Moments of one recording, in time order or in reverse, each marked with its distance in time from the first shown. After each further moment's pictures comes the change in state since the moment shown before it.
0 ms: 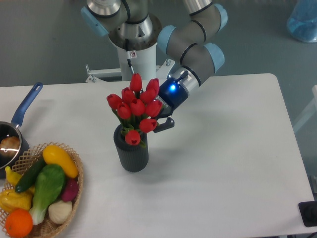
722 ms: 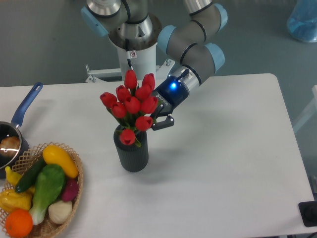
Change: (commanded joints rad) arm 0.002 -0.002 -0.002 0.002 -0.074 0.000
